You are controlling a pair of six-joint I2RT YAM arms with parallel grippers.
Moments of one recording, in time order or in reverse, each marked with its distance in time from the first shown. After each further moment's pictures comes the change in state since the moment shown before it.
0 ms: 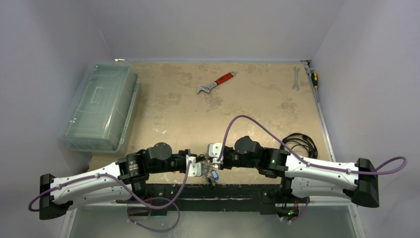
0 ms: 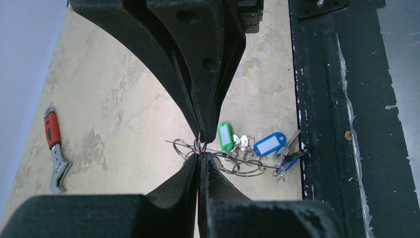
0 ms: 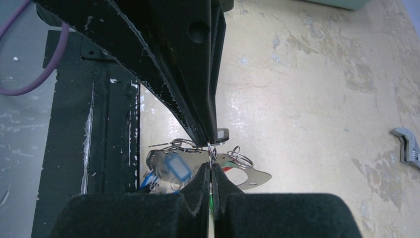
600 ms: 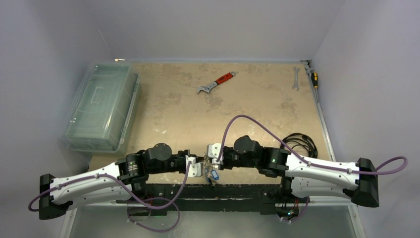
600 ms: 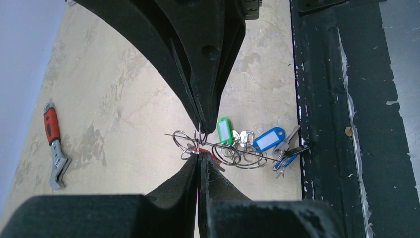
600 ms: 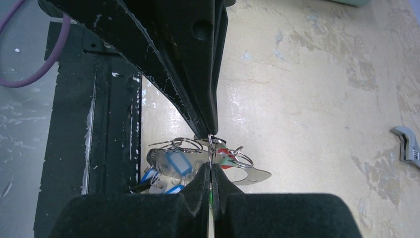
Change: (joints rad) left arm -0.005 -0.009 -0.004 -0.012 -0.014 0.000; right arm 0.000 0.003 0.027 -0.055 -0.003 -0.014
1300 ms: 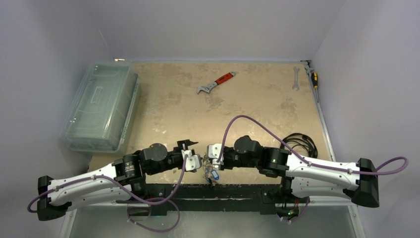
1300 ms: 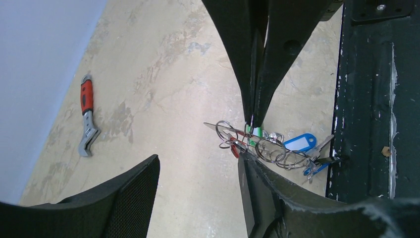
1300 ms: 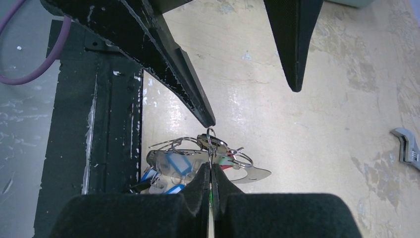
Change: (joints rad) left arm -0.002 -0.040 -0.001 0.017 -0.170 -0.054; right arm 0.000 -0.005 0.002 -0.008 -0.006 -0.010
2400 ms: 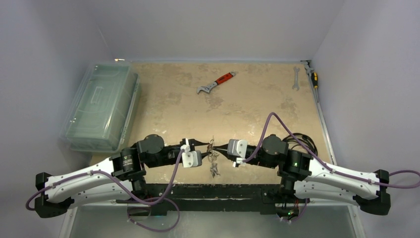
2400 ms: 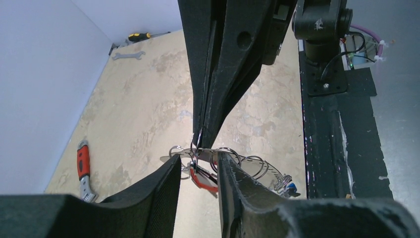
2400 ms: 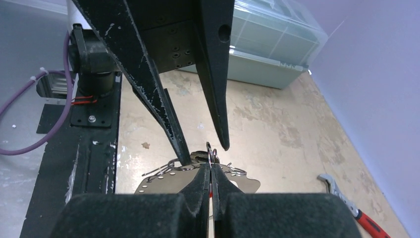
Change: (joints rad) left arm 0.000 0.098 0.200 0.037 0.186 -0.019; right arm 0.000 -0.230 0.005 0.117 0.031 -0.038
